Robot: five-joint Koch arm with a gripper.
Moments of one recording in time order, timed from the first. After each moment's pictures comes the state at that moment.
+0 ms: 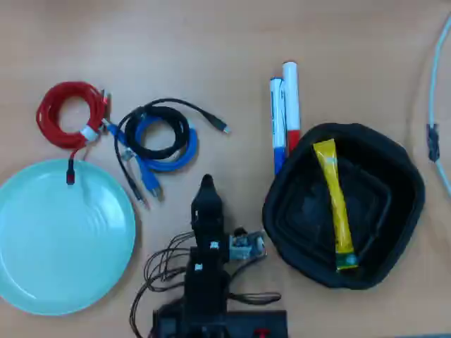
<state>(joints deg) 94.4 124.8 179.3 -7.3 -6.6</state>
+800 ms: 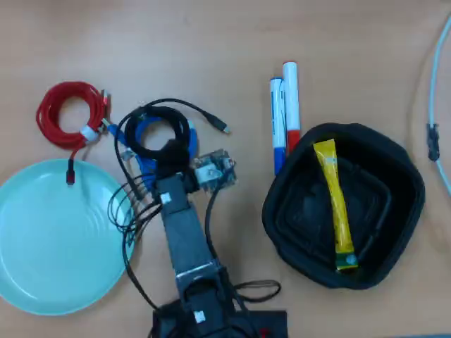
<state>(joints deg) 71.5 104.9 105.5 65.0 17.5</state>
